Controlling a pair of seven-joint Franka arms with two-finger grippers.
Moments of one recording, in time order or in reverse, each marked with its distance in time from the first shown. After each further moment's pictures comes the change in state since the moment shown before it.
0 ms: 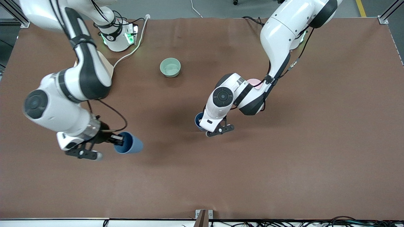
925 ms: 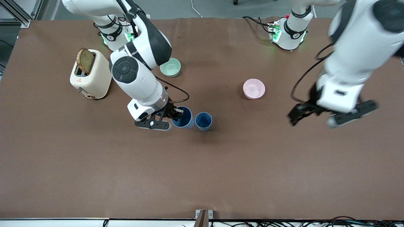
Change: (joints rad) left arm 0.436 -0.587 0.023 0.042 0.060 -0.505 0.414; right arm 0.301 0.001 -0.002 0.007 -0.007 0.037 0.264
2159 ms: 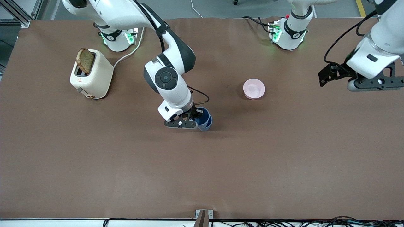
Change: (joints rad) left arm 0.089 -0.245 0.013 -0.326 -0.082 -0.103 0.417; right arm 0.082 0.136 -0.006 -0.017 -0.036 0.110 0.029
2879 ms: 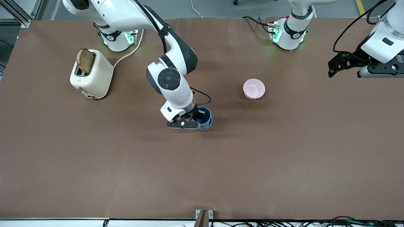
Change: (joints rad) left arm 0.000 -0.067 0.064 -0.046 -0.042 0.007 0.120; right arm 0.008 0.011 0.000 0.018 -0.002 0.016 0.000
